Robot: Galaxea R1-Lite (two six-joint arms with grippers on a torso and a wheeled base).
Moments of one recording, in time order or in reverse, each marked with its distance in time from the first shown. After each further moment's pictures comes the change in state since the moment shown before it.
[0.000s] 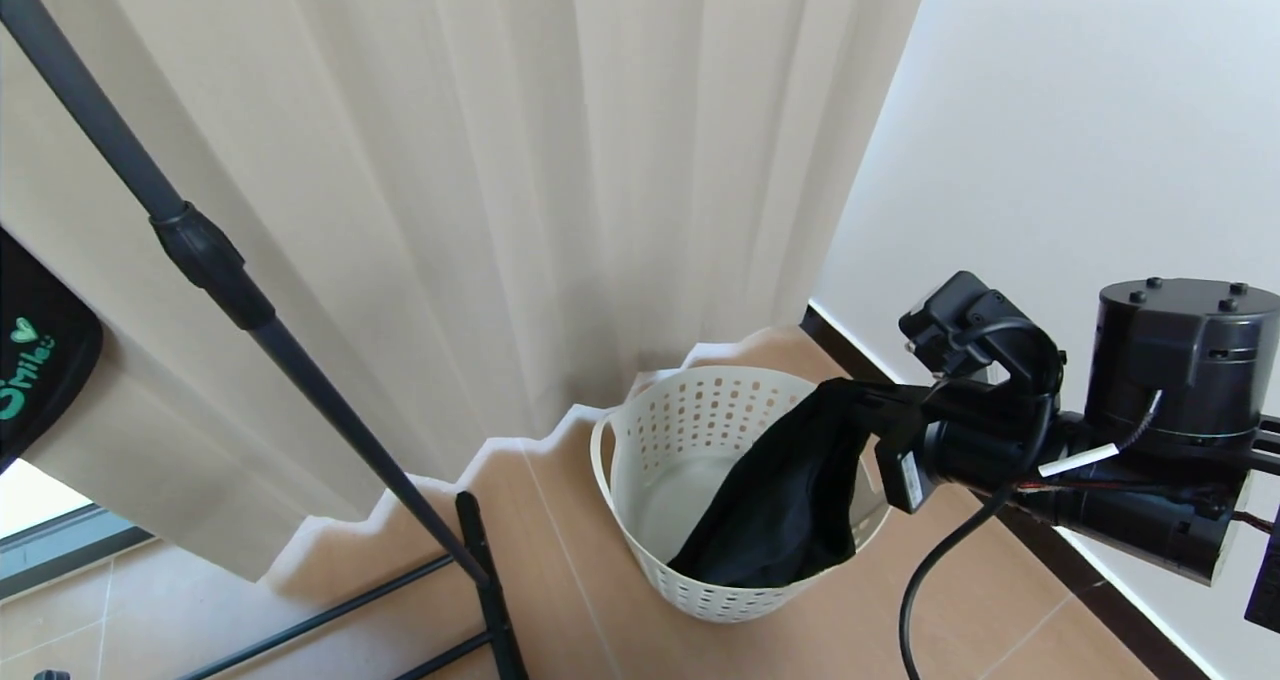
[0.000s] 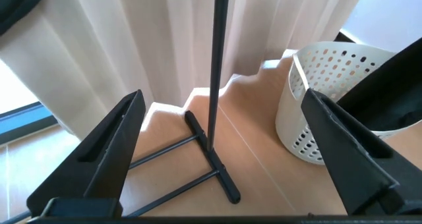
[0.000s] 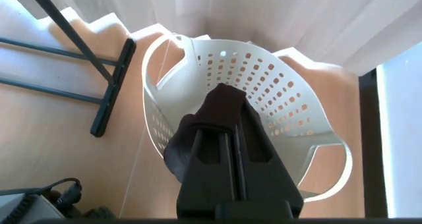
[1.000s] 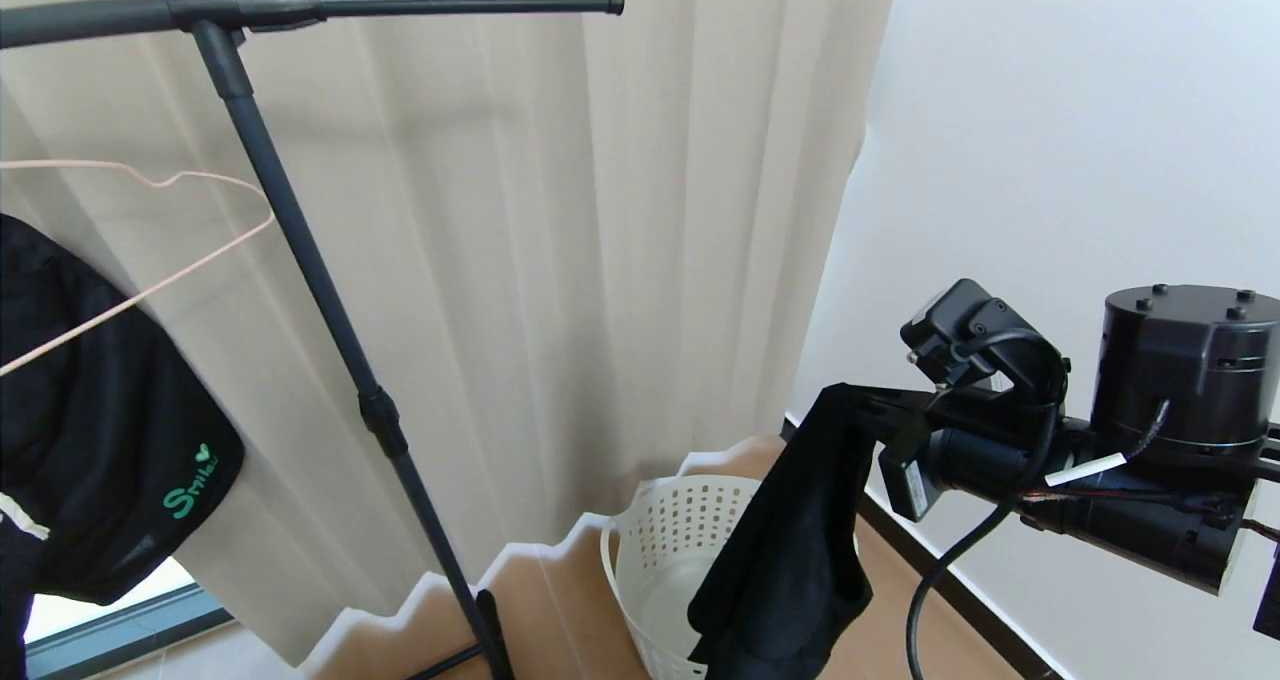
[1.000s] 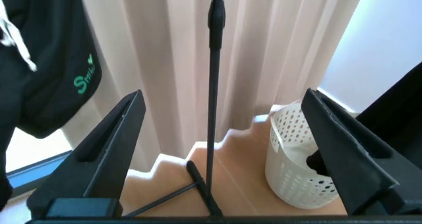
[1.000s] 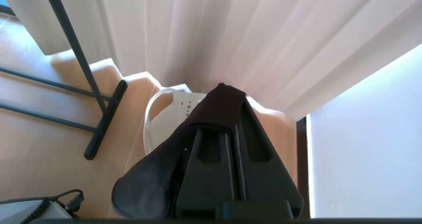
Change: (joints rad) left arm 0.000 0.000 0.000 0.000 0.001 0.000; right arm 0.000 -0.008 0.015 -0.001 -0.003 -0.015
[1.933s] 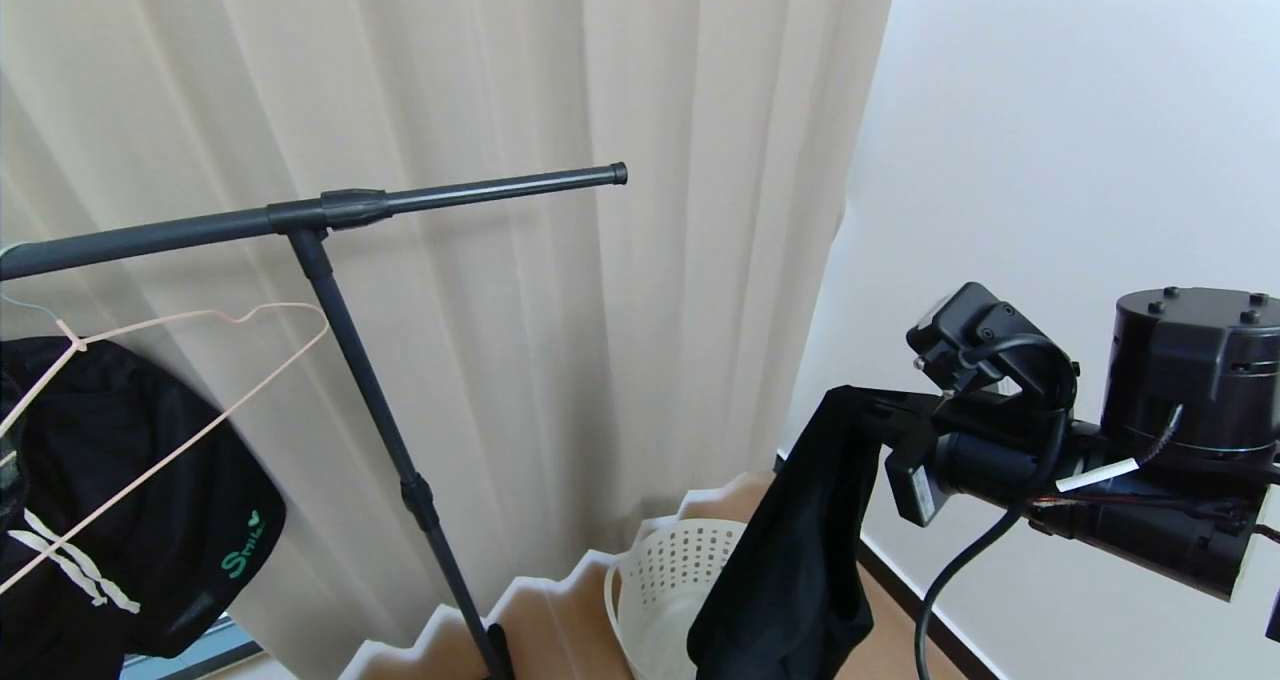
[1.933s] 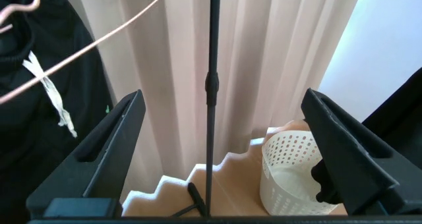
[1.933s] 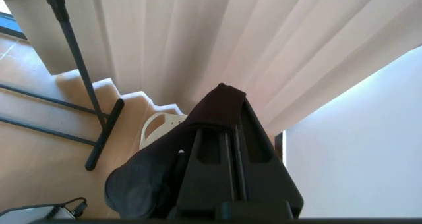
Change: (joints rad) left arm 0.000 0.000 0.000 -0.001 0.000 0.001; right arm 0.000 -0.013 0.012 0.001 0.000 -0.015
